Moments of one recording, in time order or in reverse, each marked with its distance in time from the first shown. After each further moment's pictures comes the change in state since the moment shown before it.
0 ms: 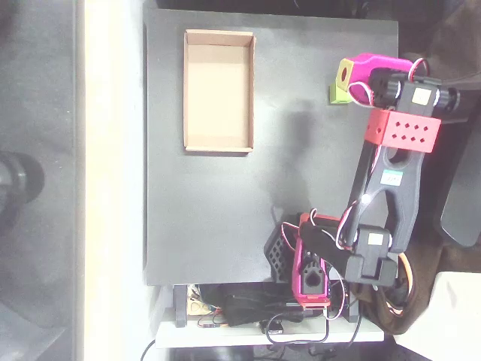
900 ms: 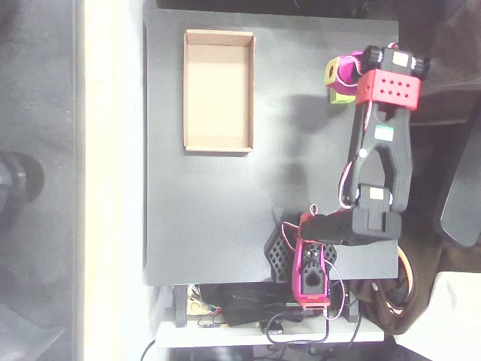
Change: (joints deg) arm 0.4 -18.0 -1.2 0.0 -0.1
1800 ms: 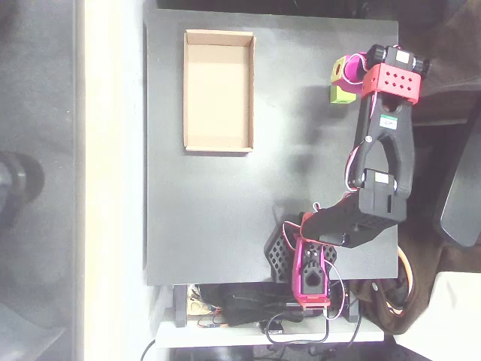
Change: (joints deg) arm 3.9 -8.7 -0.4 -7.8 0.0
